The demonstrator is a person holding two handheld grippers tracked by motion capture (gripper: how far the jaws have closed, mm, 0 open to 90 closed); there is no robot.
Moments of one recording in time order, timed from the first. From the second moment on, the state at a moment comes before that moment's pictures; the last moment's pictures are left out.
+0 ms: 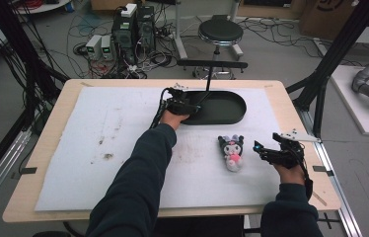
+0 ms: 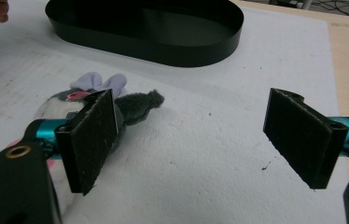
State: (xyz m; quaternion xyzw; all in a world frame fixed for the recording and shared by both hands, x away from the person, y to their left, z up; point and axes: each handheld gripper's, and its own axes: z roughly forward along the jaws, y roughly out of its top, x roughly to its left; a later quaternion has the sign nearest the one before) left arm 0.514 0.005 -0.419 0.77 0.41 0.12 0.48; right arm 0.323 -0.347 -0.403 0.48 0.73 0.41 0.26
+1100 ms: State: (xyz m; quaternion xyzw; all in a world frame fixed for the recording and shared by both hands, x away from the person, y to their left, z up) left arm 0.416 0.119 -0.370 0.70 0.39 0.22 0.55; right arm 0.326 -0.330 -0.402 0.46 0.74 0.41 0.26
